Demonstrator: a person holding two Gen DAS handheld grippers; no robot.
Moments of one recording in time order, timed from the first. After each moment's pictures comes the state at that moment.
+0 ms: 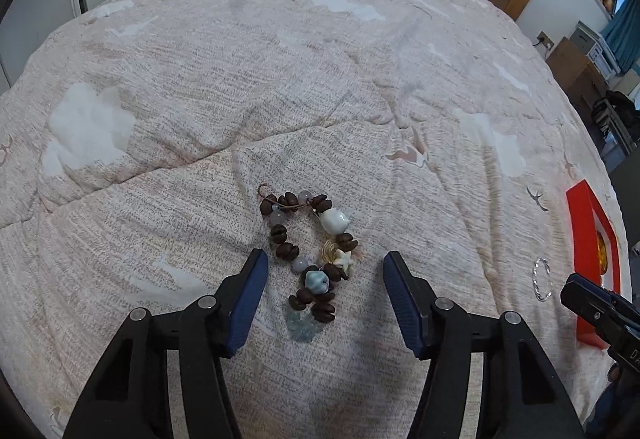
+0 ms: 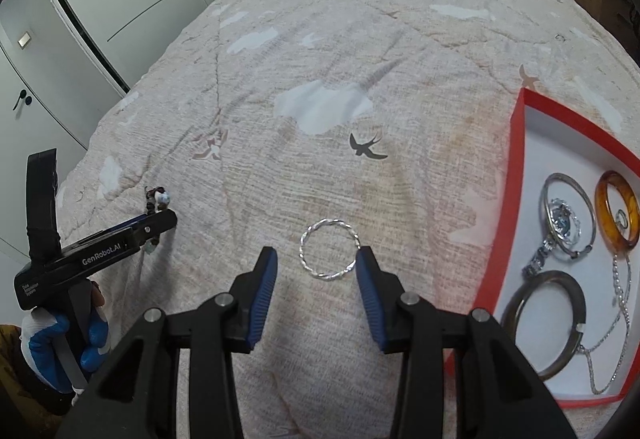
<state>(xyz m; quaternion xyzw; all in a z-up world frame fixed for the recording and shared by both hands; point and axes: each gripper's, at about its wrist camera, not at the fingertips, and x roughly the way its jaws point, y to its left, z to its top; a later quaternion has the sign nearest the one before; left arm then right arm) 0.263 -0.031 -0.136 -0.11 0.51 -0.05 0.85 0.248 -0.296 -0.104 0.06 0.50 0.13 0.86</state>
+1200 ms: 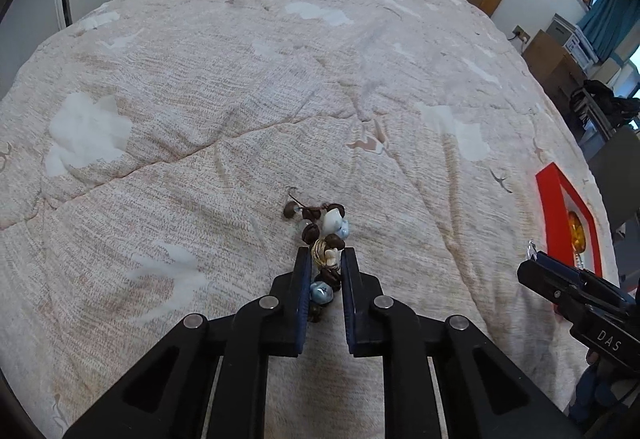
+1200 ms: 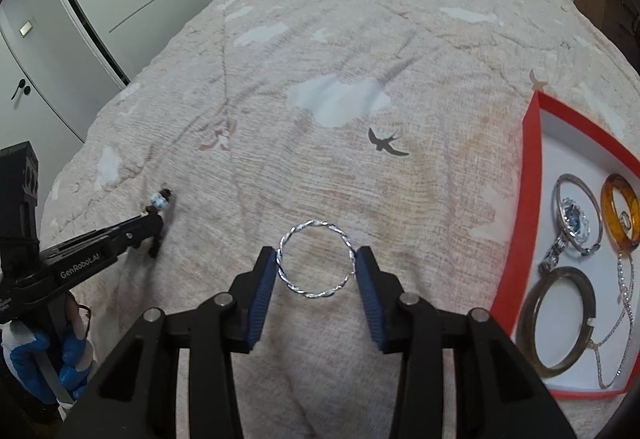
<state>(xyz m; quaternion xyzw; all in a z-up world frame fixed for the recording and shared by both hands) 0.232 -0.028 -0.110 -0.10 0.49 -0.09 0.86 0.239 -0.278 -0.101 0.05 0.49 0.13 0.86</state>
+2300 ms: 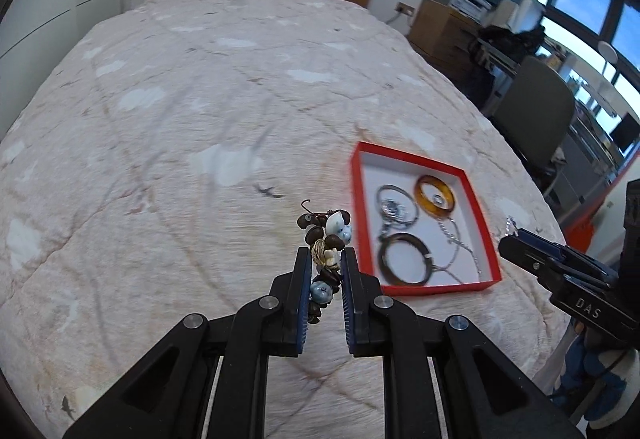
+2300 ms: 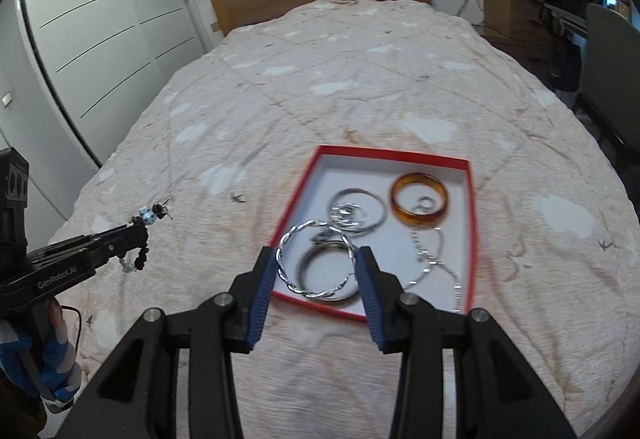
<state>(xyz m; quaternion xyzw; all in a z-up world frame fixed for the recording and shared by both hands) 0.180 -0.220 -0.011 -0.01 0.44 -0.24 0.86 0.132 -0.453 -0.012 0.10 0.39 0.02 0.91</state>
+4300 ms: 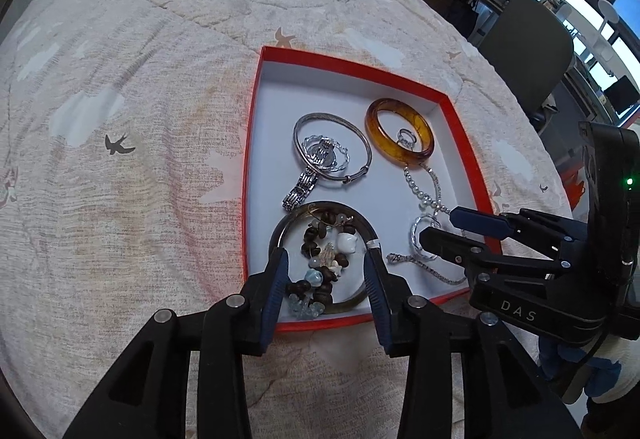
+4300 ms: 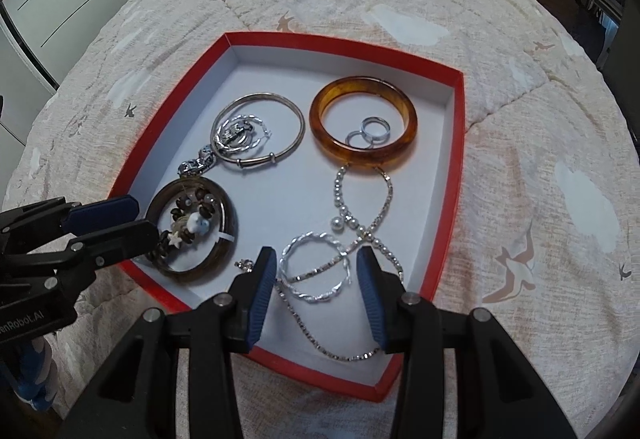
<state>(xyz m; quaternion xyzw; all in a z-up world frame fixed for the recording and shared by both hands) 0.206 -0.323 -0.088 0.01 0.53 -0.29 0.80 0.202 -0.508 -0.109 0.04 0.54 0.03 0.84</state>
